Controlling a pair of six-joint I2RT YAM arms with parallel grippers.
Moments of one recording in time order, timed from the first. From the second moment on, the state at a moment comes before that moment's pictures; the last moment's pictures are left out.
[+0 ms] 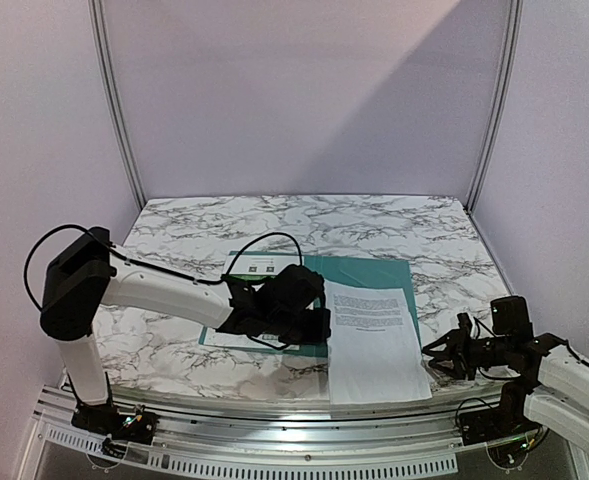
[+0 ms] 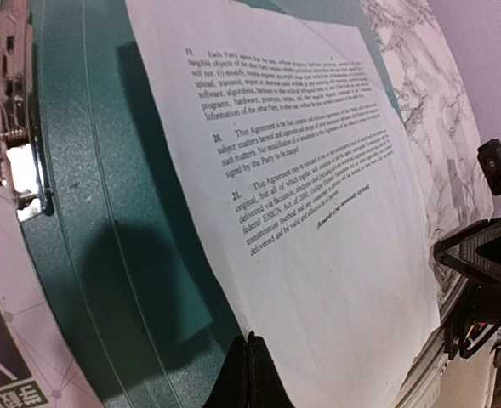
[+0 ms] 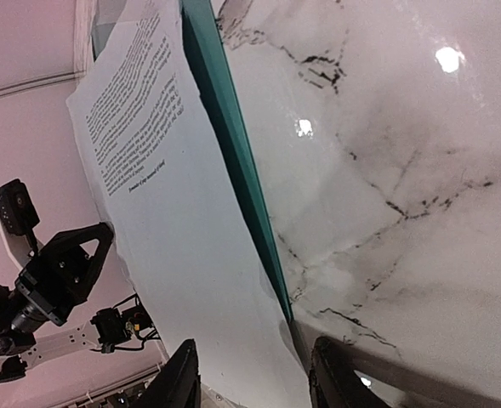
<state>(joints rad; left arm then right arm) -1.13 1.90 1.16 -0.08 -0.06 -0.89 0.22 0.68 0.12 -0.31 -0.67 0.99</state>
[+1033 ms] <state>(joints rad) -0.99 1.95 1.18 0.04 -0.04 -0.88 0.22 0.97 0.19 -0.11 -0.67 1.00</state>
